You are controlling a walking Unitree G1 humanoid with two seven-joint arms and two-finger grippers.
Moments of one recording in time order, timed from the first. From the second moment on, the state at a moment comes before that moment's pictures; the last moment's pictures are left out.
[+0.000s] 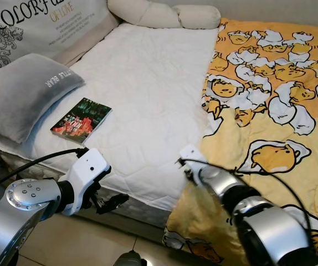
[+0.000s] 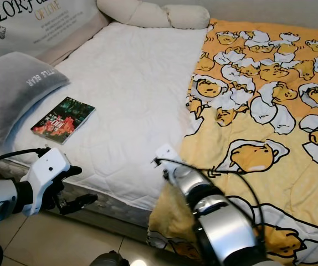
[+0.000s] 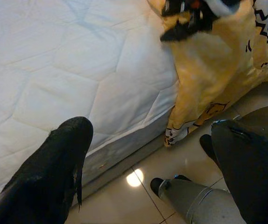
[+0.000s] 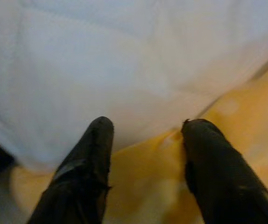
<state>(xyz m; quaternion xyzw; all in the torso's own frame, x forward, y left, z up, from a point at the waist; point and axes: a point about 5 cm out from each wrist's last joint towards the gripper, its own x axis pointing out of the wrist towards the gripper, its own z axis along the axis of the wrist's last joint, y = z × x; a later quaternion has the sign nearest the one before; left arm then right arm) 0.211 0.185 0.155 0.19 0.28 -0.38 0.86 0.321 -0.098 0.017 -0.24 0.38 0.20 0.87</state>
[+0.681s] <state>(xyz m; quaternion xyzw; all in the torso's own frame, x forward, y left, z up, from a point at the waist) 0.210 0.184 0.156 0.19 0.28 -0.38 0.86 0.299 -0.106 -0.005 -0.25 0.43 0.10 0.86</state>
